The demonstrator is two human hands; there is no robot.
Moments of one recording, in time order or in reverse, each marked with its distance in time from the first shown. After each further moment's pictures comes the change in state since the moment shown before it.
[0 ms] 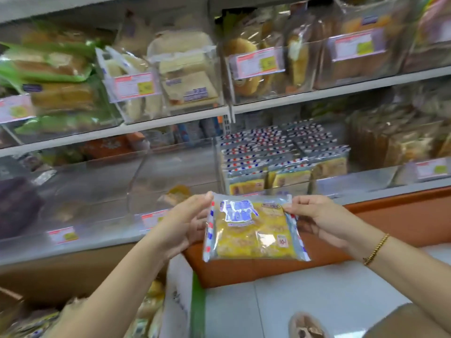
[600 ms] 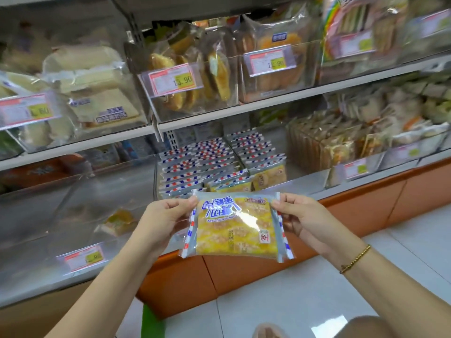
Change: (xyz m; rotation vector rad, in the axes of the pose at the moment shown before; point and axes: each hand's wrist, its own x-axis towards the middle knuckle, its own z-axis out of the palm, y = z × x) left_hand 0.066 0.010 0.085 0.193 0.125 0.136; right_hand -0.020 -0.010 -0.086 0.112 0.139 -0.119
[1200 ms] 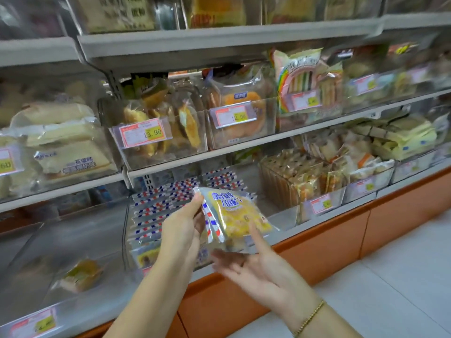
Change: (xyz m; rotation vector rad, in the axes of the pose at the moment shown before) left_hand 0.030 0.051 0.108 -0.625 0.104 0.014; right_hand -0.015 -0.016 0.035 0.983 -0.007 0.289
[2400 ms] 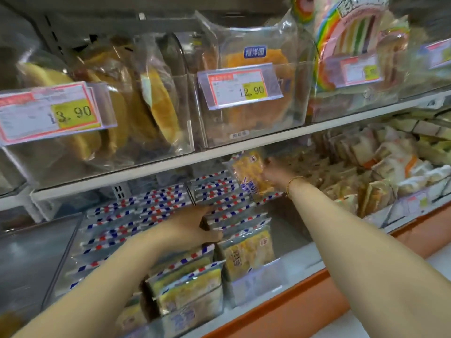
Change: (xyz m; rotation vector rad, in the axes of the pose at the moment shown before) left_hand 0.181 -0.013 0.015 1.843 -0.576 0.101; right_hand 0.267 -0.252 0.018 -1.839 0.610 -0.581
